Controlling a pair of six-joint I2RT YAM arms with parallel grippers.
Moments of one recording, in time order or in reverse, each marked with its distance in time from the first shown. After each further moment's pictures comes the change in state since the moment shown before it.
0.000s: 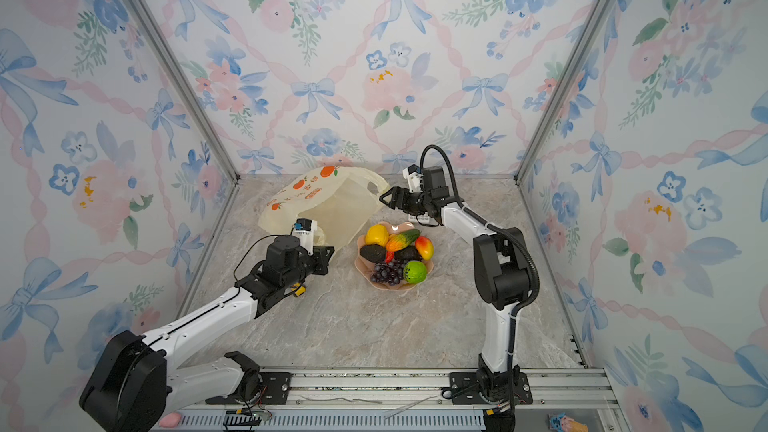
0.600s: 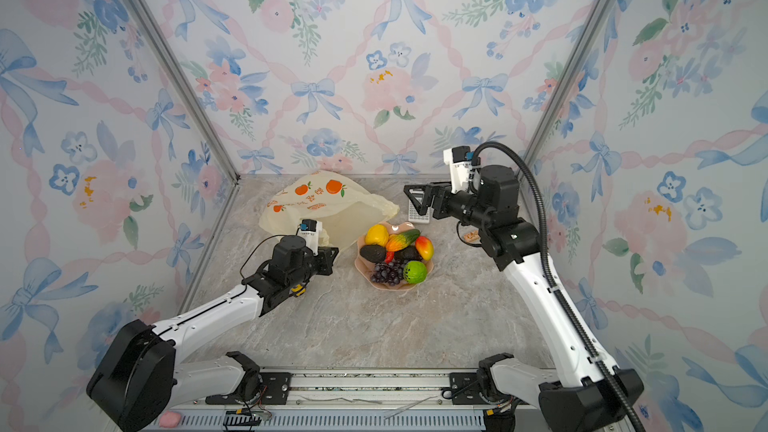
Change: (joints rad) left arm -0.026 0.055 0.002 0.043 -0.006 -0.010; right arm -0.004 -0.838 -0.180 -0.262 0.152 -0.129
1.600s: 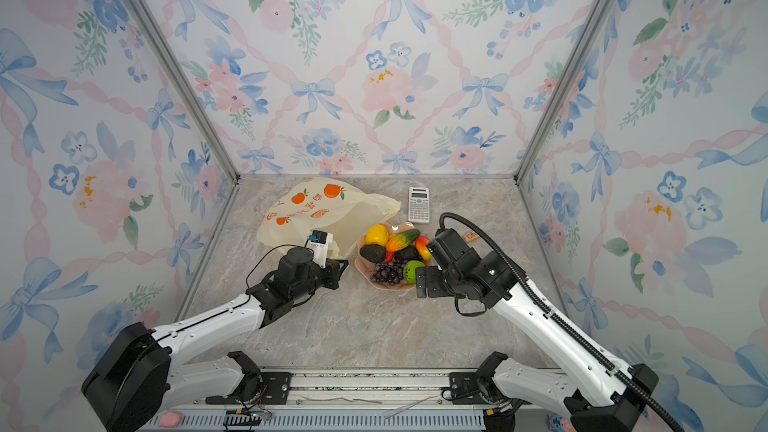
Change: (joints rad) left arm -0.117 -0.036 -0.081 0.045 0.009 -0.012; right arm 0.422 -0.026 -0.159 -0.750 0.582 0.192
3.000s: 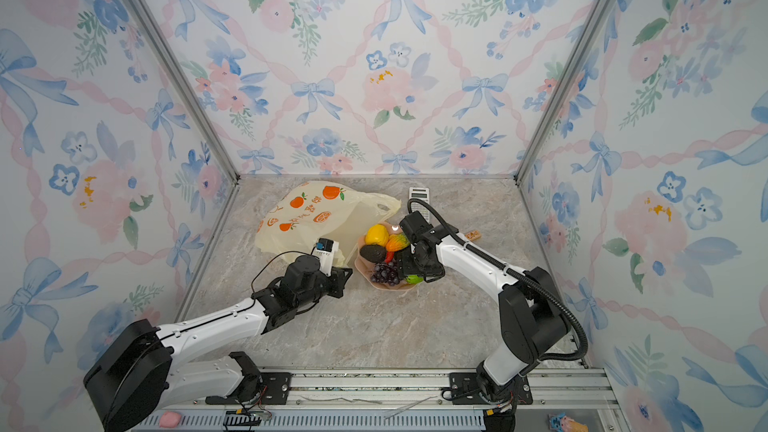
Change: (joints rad) left arm -0.079 0.010 -0.020 0.000 -0.056 -0.024; right arm -0.149 0.516 0.032 0.276 -0.132 -0.091
